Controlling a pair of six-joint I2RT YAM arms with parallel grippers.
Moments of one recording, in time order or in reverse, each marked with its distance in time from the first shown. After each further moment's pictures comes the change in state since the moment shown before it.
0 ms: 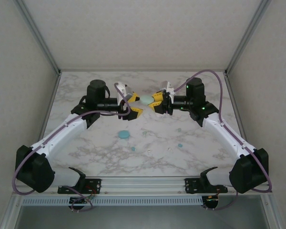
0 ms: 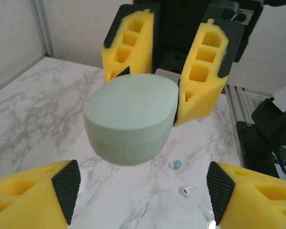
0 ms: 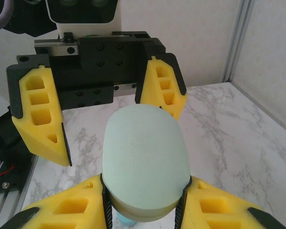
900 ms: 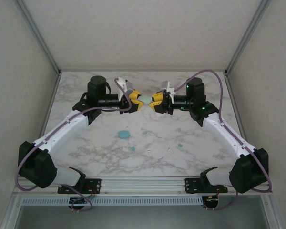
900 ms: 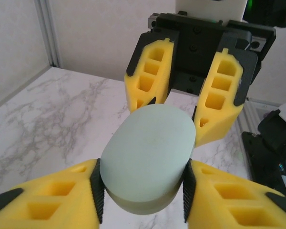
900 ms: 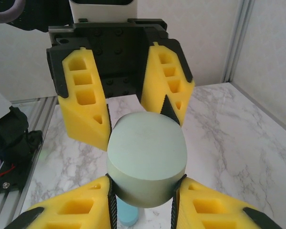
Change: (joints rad) left arm 0.003 0.047 0.049 0.045 -0.015 -0.046; right arm -0.001 0.004 0.000 0.006 -0.002 0.004
